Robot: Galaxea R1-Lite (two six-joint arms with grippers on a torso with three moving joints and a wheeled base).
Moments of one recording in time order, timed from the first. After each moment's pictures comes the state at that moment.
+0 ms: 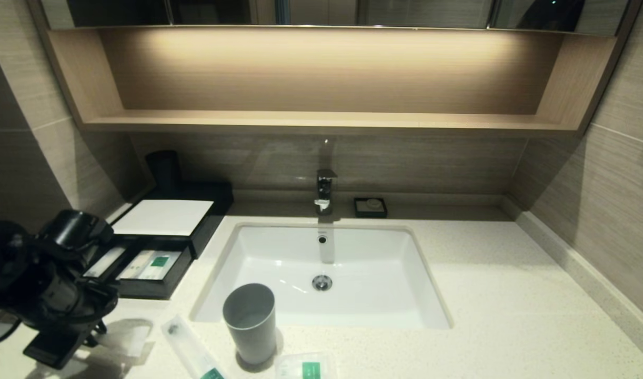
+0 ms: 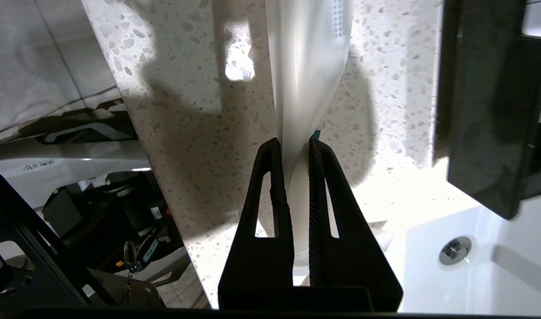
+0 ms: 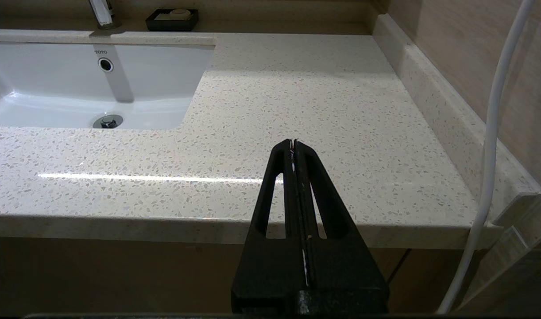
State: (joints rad) left arm 0.04 1.66 -0.84 0.42 0.19 -1.25; right arm 0.00 0.00 0.00 0.00 0.00 -0.01
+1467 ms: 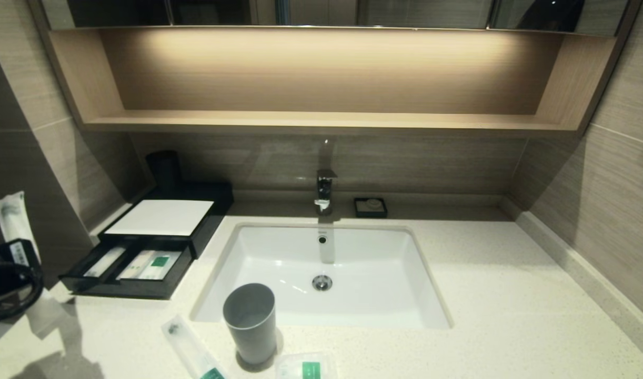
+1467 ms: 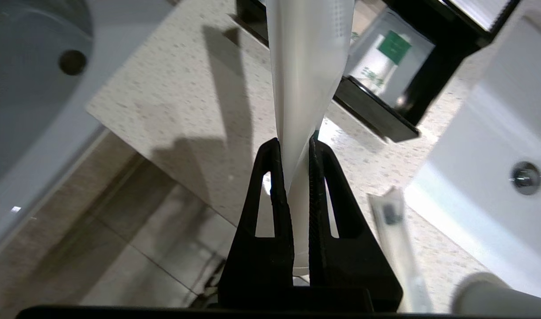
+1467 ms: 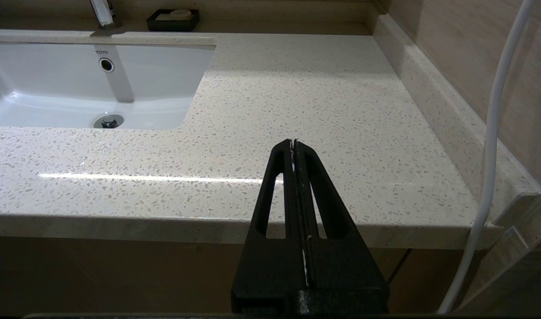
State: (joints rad) left arm 0.17 1.25 -0.89 0.40 0.21 -0.37; right arm 0.00 0.00 0.00 0.00 0.00 -0.01
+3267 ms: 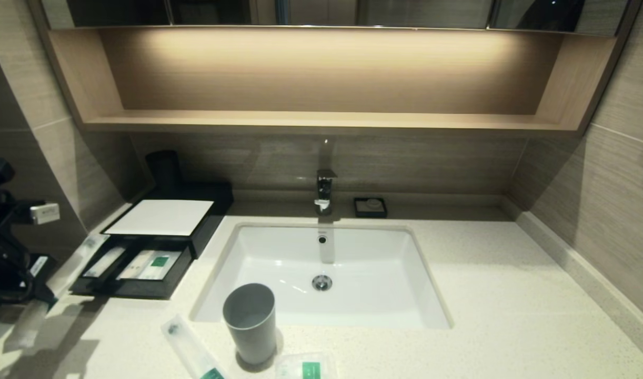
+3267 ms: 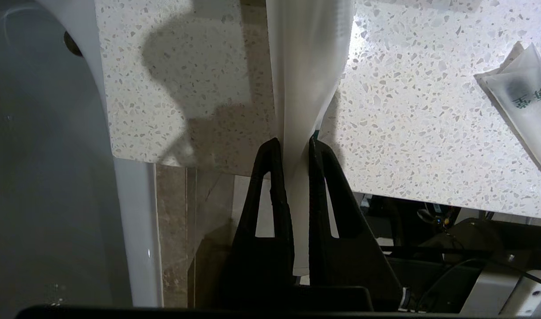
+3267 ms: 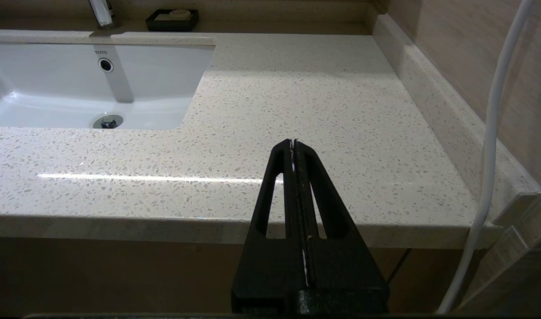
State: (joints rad) left arm 0.37 1.70 -1.30 0.86 -0.05 0.33; right arm 0.00 0.00 0.00 0.00 0.00 -0.01
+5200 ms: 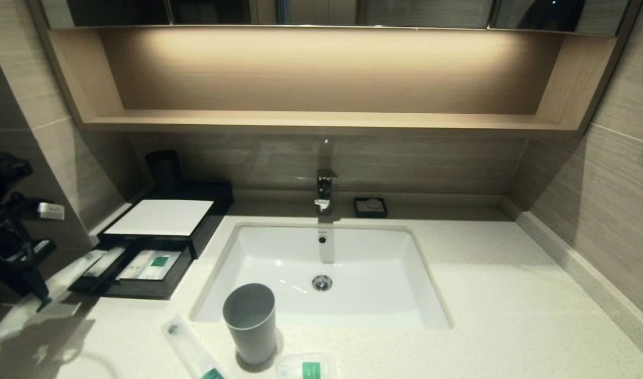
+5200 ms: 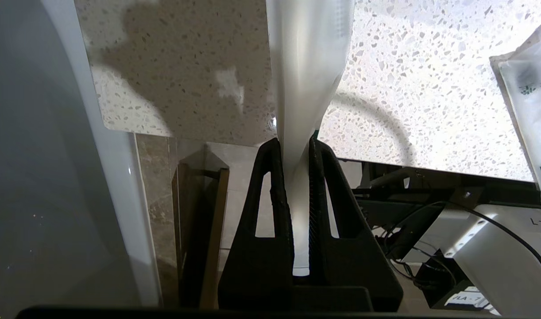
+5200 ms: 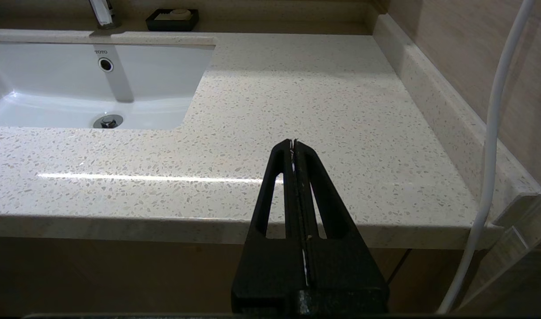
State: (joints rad) left arm 0.42 2.04 -1.83 1.35 -0.06 0.32; right arm 0.00 0.00 0.00 0.00 0.00 -0.01
